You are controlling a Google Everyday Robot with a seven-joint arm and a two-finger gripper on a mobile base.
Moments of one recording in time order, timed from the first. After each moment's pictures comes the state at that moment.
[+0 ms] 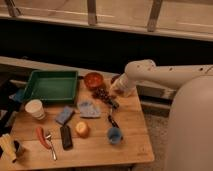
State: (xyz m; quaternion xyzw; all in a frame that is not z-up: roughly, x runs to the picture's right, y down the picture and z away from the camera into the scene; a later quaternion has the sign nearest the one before) arm 0.093 0.010 0.816 -0.21 0.07 0.84 0.50
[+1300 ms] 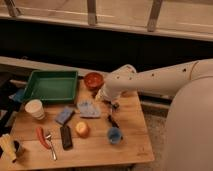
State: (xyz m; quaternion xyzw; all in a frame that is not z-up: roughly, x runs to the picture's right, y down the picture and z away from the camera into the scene) arm -0.004 0.070 0.772 -0.24 0.06 0.74 0.63
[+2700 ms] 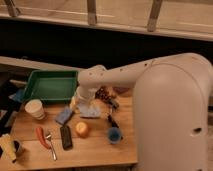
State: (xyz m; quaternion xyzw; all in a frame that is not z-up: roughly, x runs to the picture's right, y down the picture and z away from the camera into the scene) arm -0.148 0.092 0.789 -0.36 0.05 0.60 0.71
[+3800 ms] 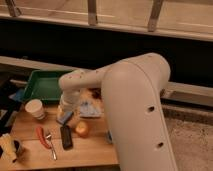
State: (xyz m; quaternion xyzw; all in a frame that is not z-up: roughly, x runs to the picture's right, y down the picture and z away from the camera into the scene) arm -0.203 0.148 0.806 -0.41 0.09 0.53 0.74
